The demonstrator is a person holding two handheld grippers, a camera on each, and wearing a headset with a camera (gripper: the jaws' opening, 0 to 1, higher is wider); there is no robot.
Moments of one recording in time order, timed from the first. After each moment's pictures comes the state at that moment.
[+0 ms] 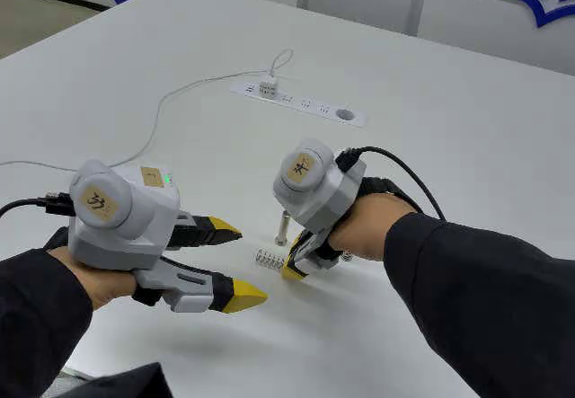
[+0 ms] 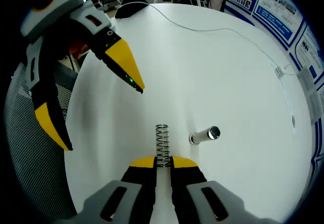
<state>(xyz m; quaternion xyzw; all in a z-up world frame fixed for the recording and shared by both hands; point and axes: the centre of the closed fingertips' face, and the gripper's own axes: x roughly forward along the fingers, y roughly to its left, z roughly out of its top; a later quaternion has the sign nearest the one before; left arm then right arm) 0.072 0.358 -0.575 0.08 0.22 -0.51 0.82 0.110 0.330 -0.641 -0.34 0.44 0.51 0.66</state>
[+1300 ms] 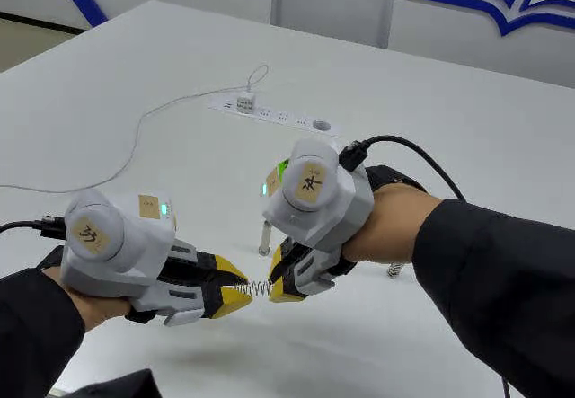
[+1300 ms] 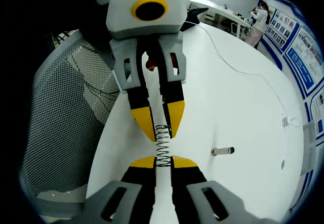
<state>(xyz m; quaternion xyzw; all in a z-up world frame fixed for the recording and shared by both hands) 0.052 0.343 -0.576 0.14 0.20 -0.57 0.79 0.051 0.337 -0.586 -0.42 0.34 0.61 0.58</state>
